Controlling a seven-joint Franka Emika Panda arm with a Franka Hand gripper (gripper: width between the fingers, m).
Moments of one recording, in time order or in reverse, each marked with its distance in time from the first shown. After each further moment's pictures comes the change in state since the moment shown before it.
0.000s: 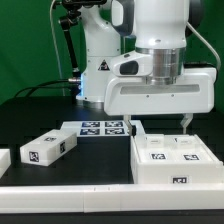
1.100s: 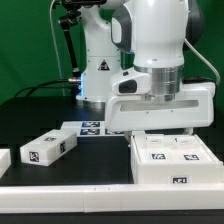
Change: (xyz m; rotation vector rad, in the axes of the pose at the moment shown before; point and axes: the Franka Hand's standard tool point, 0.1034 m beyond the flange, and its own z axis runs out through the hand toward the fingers) arm 0.004 0.002 0.029 0.033 -0.018 0.025
